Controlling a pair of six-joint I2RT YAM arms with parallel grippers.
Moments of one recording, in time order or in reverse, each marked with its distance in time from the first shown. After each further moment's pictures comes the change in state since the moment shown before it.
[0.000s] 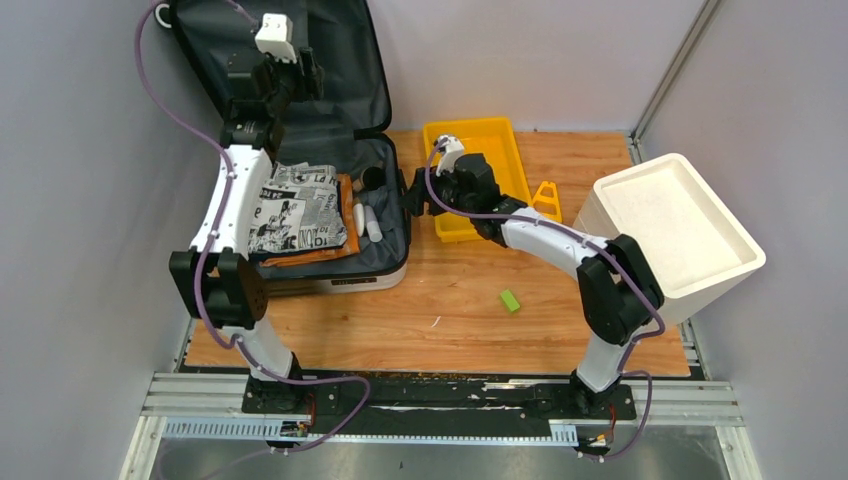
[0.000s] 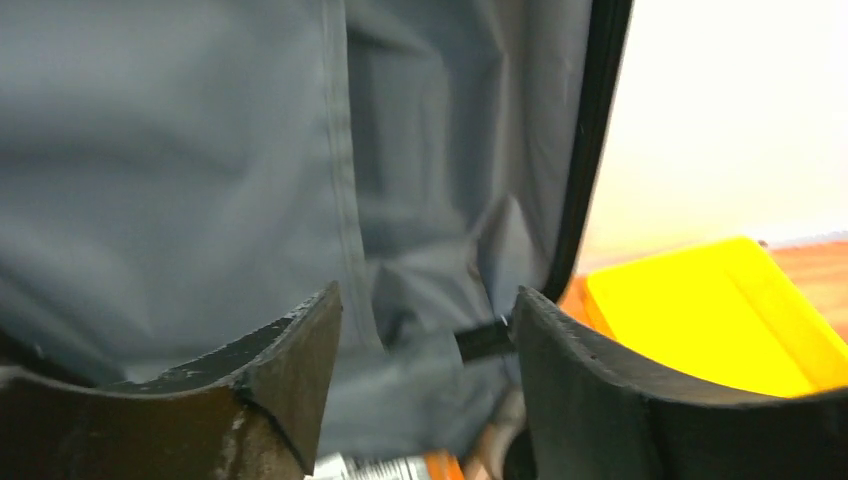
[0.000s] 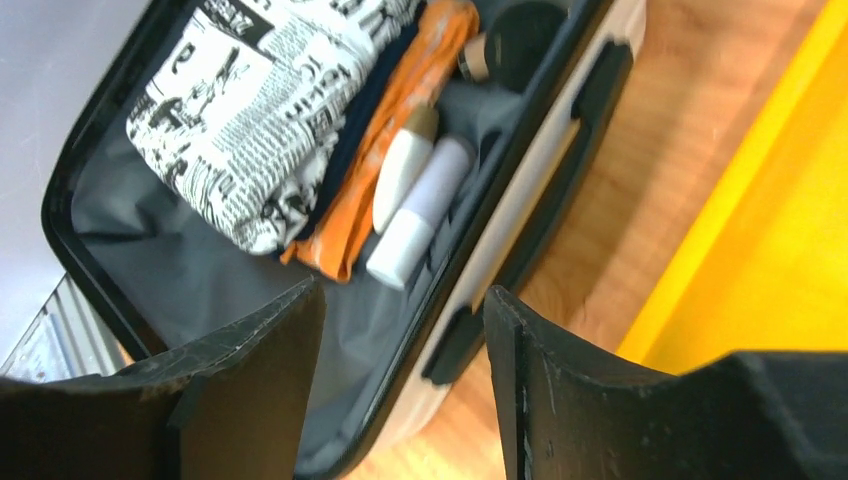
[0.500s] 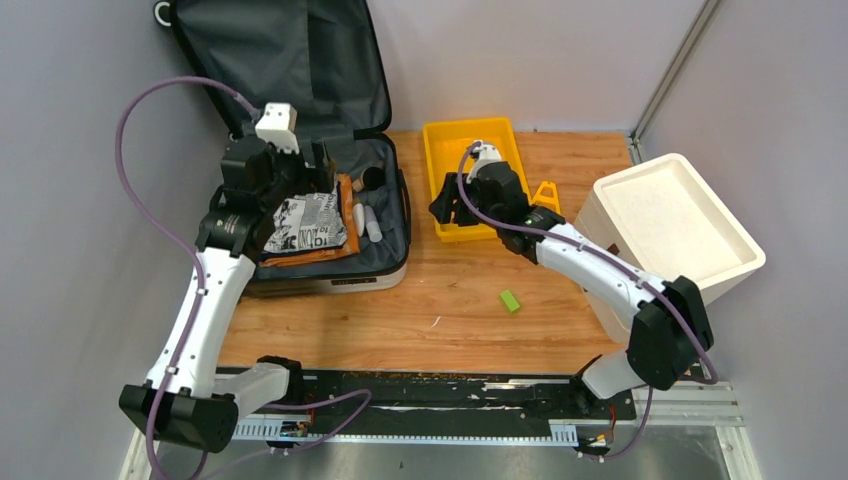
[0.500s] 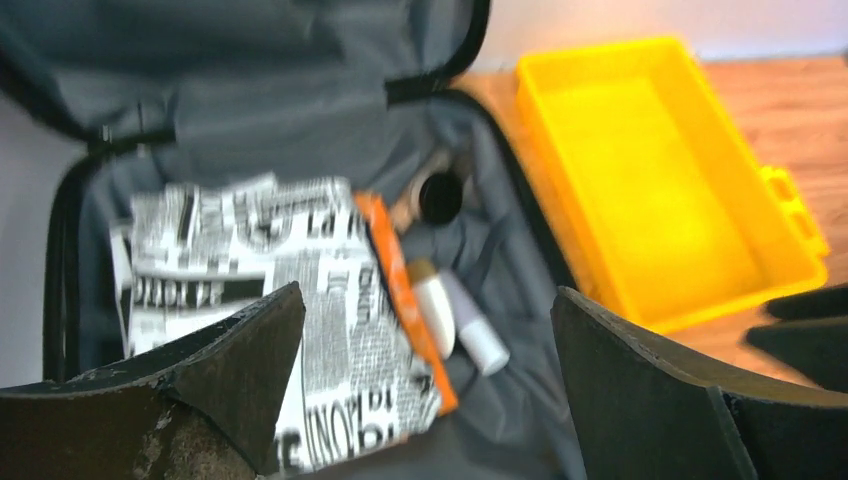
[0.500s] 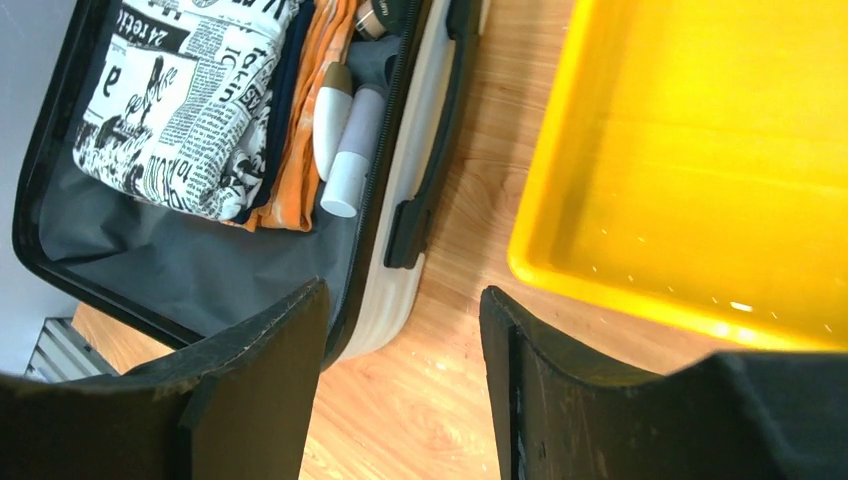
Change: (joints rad) left arm -0.138 -0.644 -0.558 -0.321 -0.111 -0.078; right arm 0.012 -0.280 -0.124 -0.308 0.220 0.103
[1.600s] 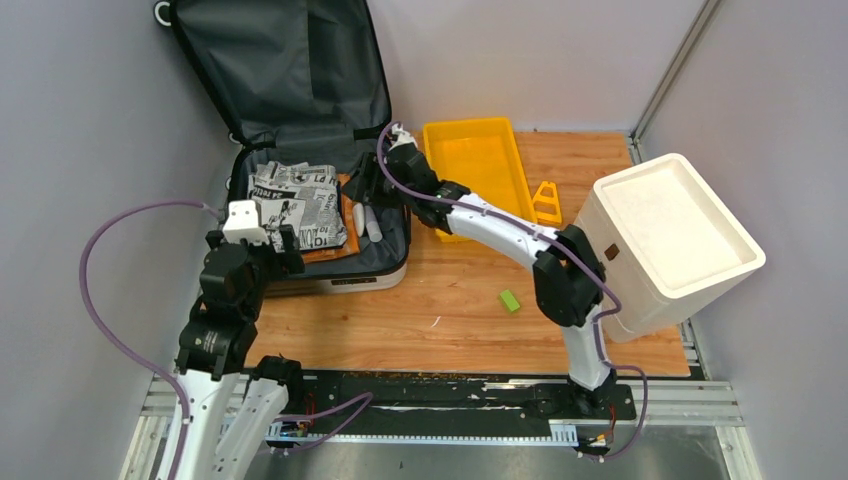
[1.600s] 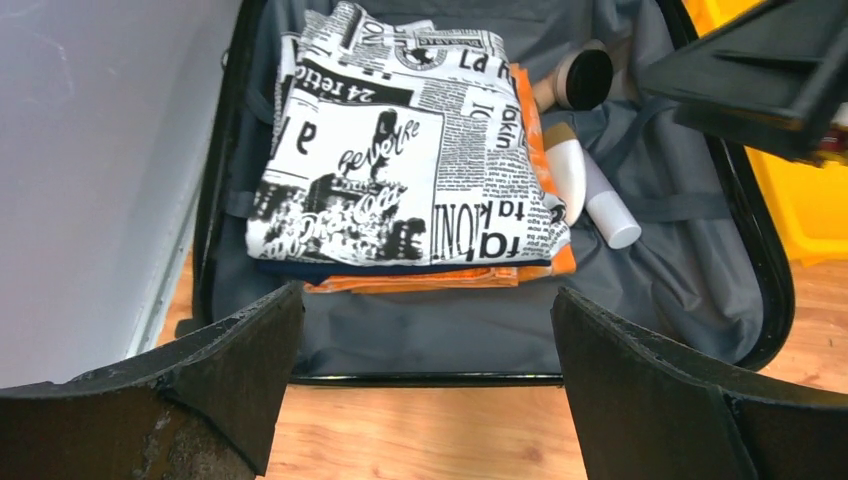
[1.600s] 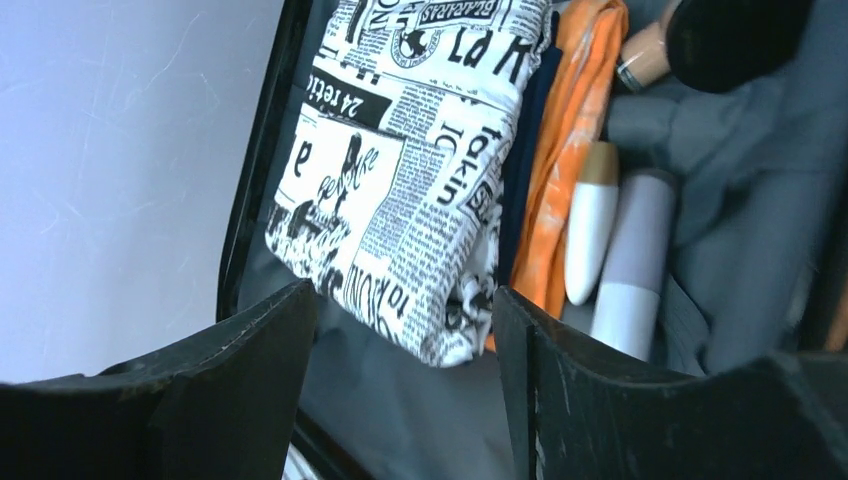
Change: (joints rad) left arm 0.011 -0.605 -0.476 -0.213 -0.279 -0.024; right arm 0.168 0.489 0.544 0.028 0.003 0.308
